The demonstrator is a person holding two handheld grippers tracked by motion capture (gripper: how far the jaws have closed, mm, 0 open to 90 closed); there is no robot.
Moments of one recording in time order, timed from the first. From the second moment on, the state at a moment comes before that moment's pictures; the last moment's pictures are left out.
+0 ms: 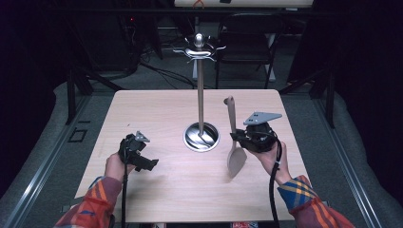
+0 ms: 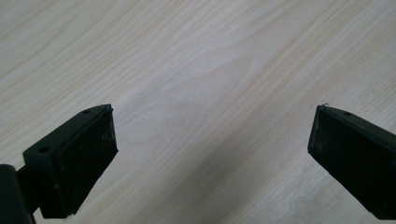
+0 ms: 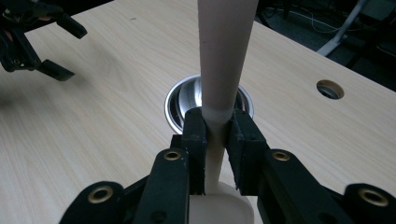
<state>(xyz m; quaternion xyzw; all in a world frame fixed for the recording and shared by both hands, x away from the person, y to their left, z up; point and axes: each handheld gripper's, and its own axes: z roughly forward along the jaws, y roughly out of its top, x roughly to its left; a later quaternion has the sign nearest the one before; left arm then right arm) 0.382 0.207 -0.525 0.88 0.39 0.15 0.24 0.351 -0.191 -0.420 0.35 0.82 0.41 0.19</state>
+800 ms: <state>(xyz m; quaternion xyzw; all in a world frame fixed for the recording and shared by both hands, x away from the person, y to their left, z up) 0.382 0.207 -0.525 0.88 0.39 0.15 0.24 0.384 -0.163 -0.390 0.36 0.80 0.42 0.24</state>
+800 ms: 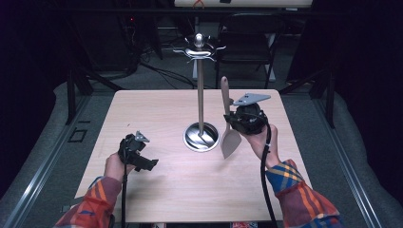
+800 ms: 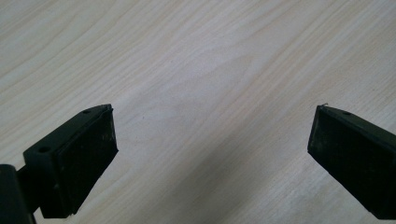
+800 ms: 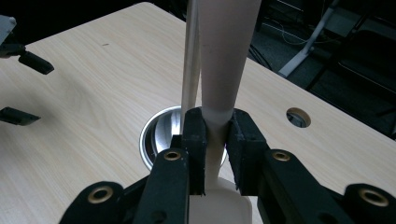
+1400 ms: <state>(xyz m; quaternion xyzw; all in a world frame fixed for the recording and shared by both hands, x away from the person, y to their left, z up) 0.382 0.207 -0.525 0.88 0.39 0.15 0.24 0.395 -0.152 -0.356 0.36 0.81 0.38 0.26</state>
